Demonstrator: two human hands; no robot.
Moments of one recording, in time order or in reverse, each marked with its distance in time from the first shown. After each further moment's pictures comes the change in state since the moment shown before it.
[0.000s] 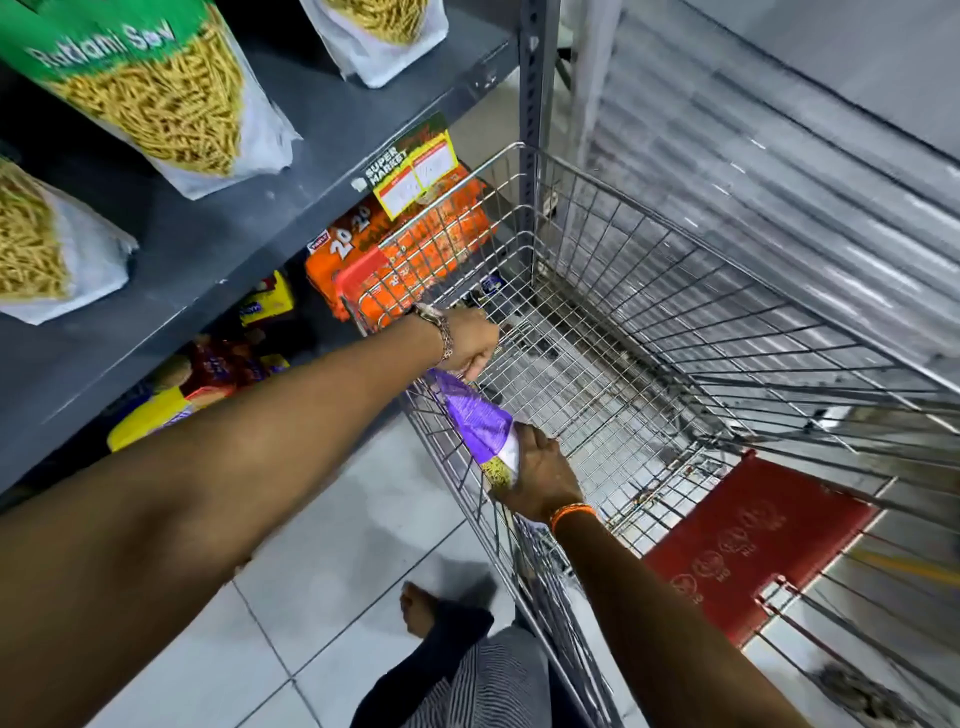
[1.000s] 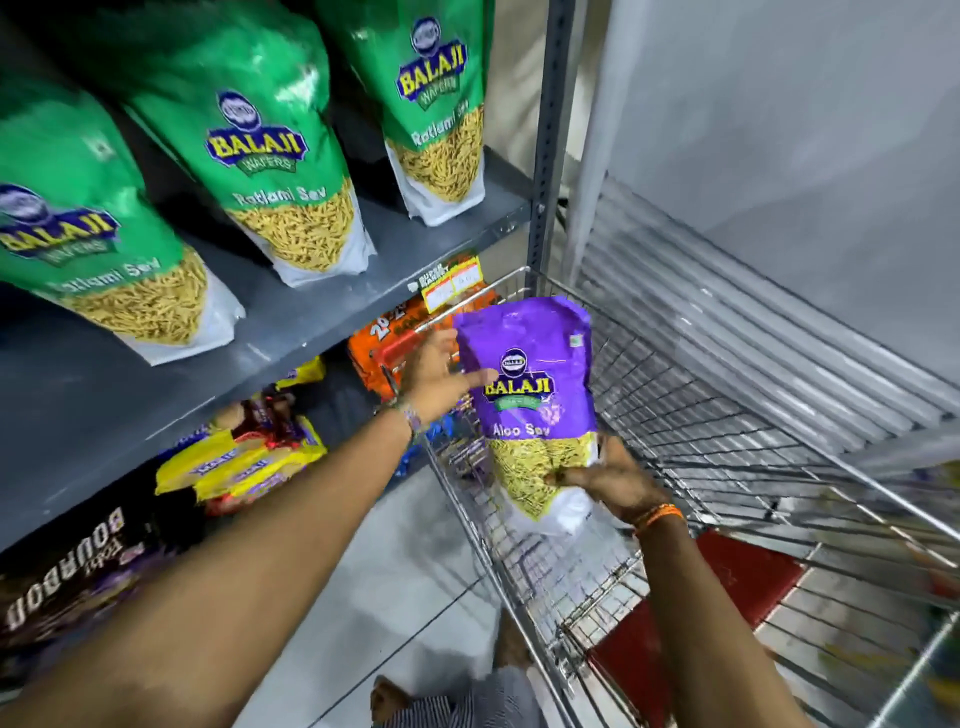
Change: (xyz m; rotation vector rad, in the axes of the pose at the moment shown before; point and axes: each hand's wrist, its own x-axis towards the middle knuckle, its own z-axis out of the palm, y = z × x) left_hand -0.099 0.021 -0.011 -1.494 0.978 -0.211; right_hand -0.041 0.005 -0.150 0.924 0.011 -0.141
